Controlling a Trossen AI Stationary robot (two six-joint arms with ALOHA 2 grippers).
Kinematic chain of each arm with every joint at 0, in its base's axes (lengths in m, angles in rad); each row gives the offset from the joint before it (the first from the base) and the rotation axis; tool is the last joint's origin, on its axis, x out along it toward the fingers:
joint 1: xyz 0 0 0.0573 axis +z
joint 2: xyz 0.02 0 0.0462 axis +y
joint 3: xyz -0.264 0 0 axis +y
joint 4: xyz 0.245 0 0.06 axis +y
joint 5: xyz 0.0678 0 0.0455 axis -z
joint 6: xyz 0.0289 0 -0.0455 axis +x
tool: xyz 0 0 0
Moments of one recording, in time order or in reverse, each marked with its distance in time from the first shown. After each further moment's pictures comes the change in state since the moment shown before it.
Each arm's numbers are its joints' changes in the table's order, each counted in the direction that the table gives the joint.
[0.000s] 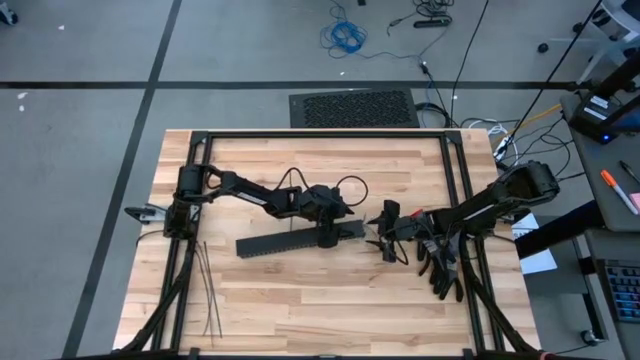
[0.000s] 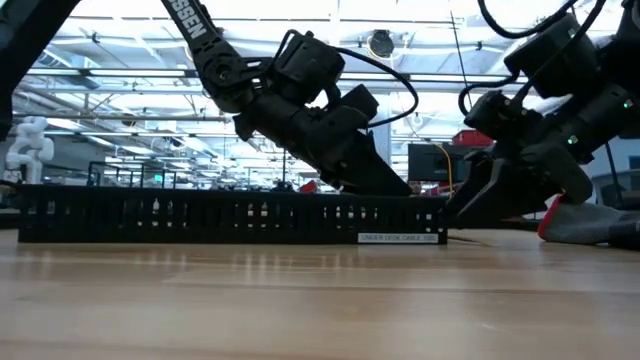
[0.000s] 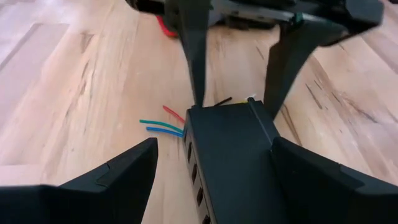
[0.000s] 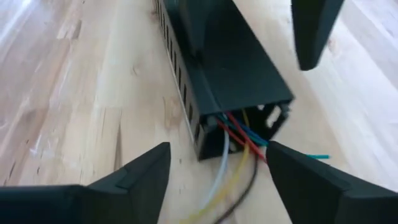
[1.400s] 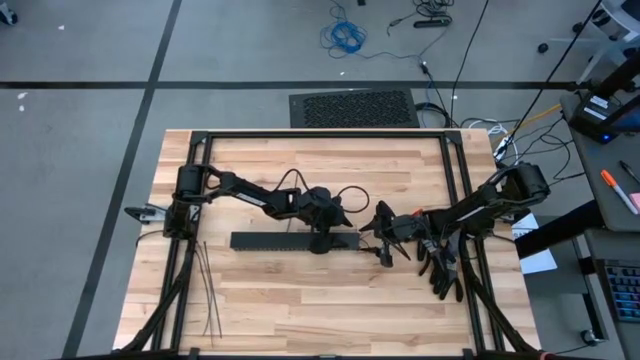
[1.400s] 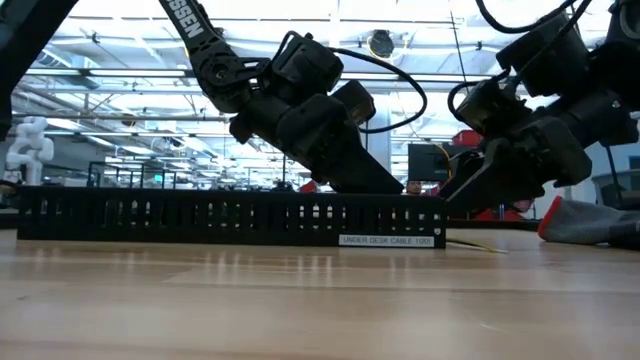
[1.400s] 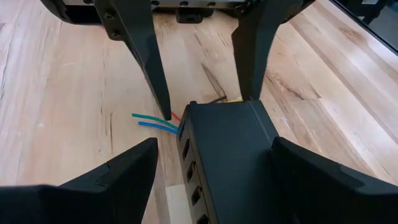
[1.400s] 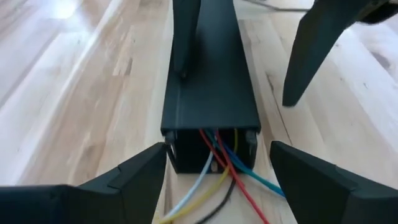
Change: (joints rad) left arm -0.006 0.002 0.013 0.032 0.197 0.031; right arm -0.014 0.067 -0.018 -0.141 -0.155 0.020
